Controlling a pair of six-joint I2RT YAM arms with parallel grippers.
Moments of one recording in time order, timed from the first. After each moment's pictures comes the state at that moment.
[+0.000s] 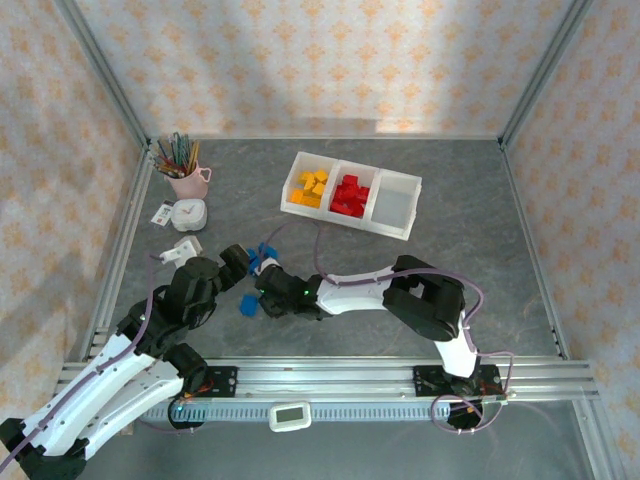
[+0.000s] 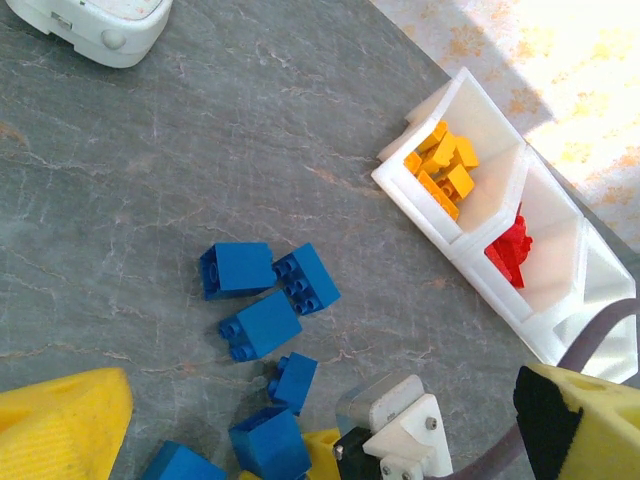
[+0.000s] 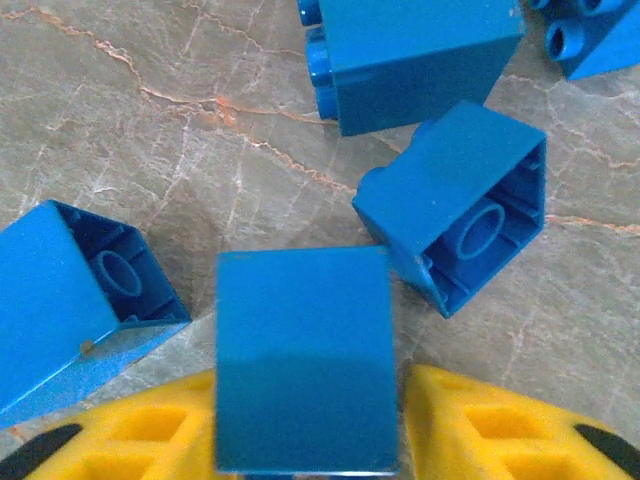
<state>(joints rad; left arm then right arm) -0.61 0.57 0.63 -0.71 -0.45 -1.04 1.18 1.99 1.20 -0.15 0.17 0.40</state>
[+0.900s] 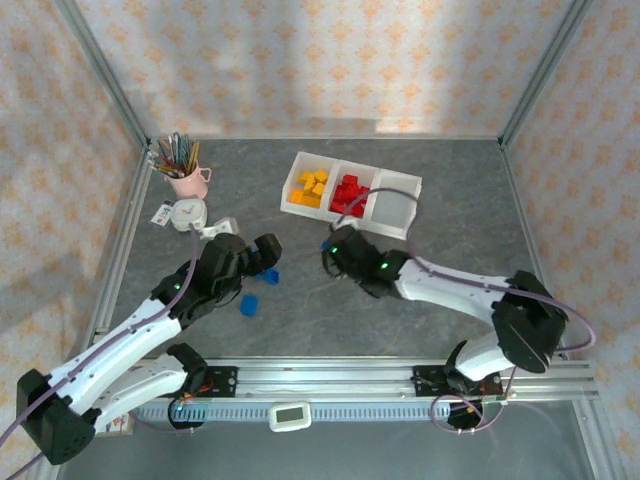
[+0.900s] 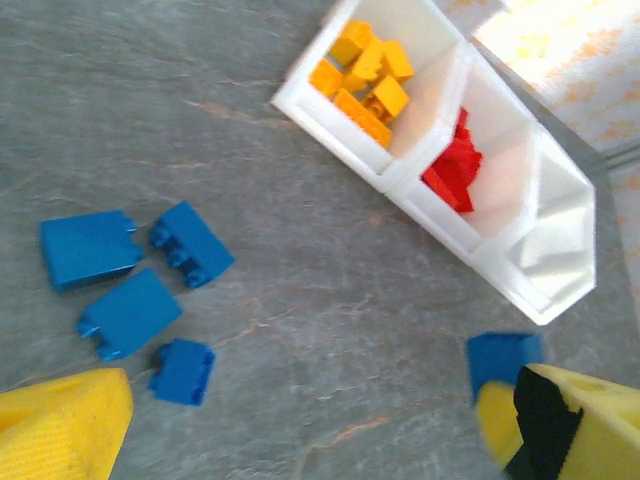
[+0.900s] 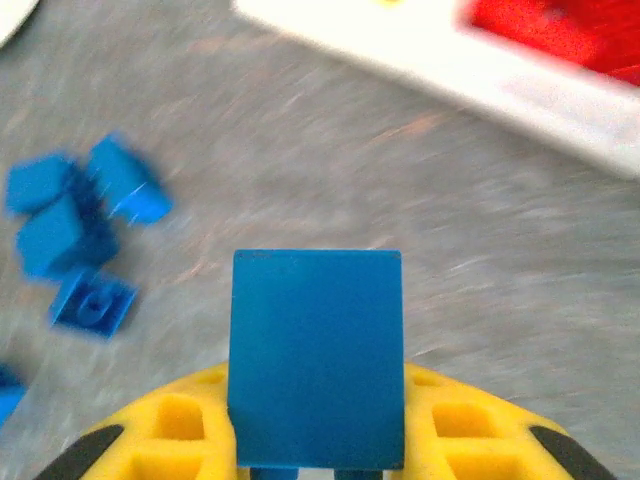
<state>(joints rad) -0.61 0.88 0.69 -0.44 -0.23 -0.95 0.86 1.42 0.90 -0.27 0.23 0.55</state>
